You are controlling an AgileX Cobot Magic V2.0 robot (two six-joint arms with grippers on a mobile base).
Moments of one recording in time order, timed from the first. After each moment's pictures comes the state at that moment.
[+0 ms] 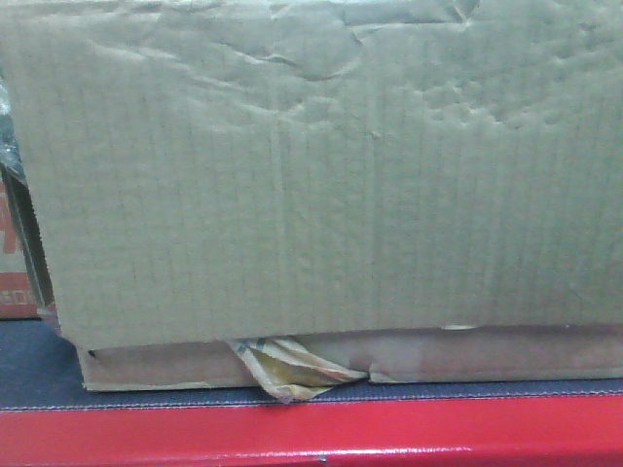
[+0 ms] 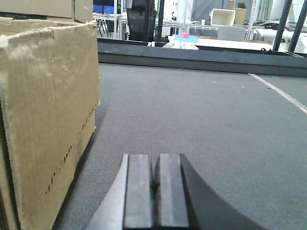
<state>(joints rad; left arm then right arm) -0.01 0.81 -0.78 -0.01 0.73 -0.03 -0.09 0.00 0.00 0.07 0.10 -0.10</state>
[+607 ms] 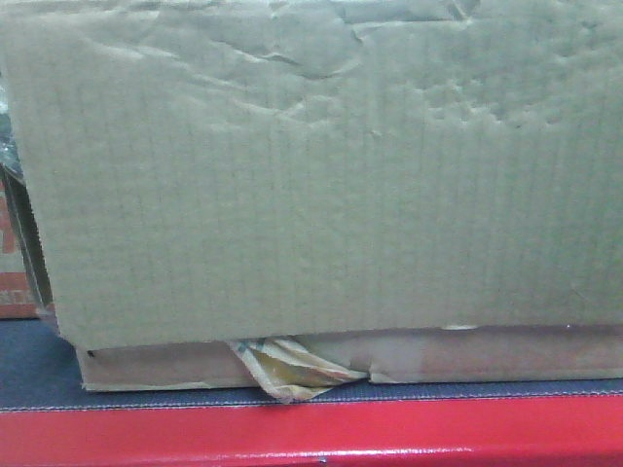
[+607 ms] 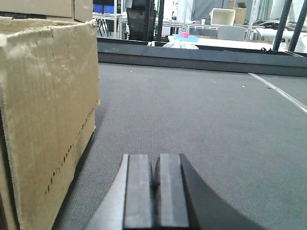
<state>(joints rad) 0.18 1.40 -1.39 -0.07 1.11 0.17 -0.09 0.00 0.00 0.07 0.10 -0.10</state>
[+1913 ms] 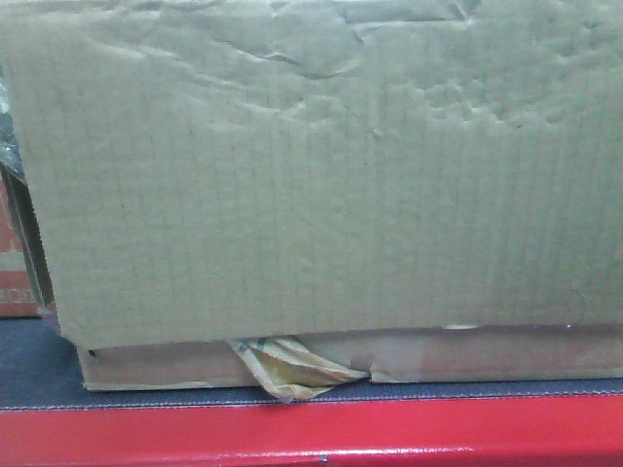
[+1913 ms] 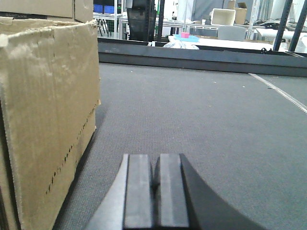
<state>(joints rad) 0.20 1.63 -1.42 -0.04 1.12 0.17 -0.09 0.00 0.00 0.07 0.10 -0.10</state>
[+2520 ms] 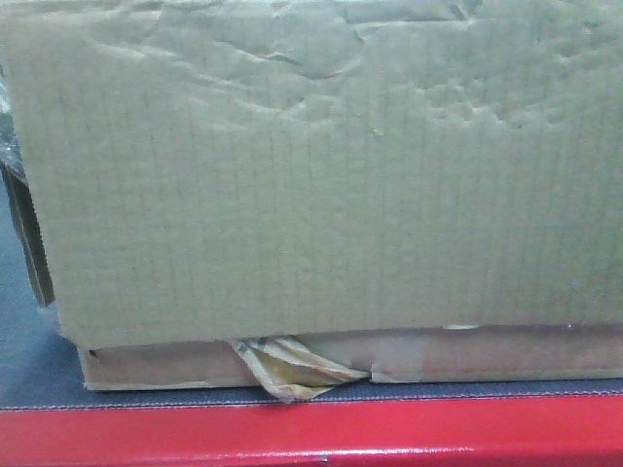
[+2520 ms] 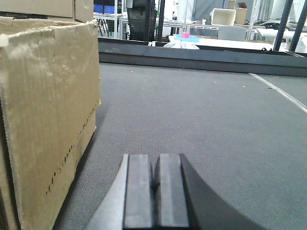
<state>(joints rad) 0.09 1.58 -2.11 0.18 1.23 -0.15 -0.09 0.00 0.00 0.07 0.10 -0.10</state>
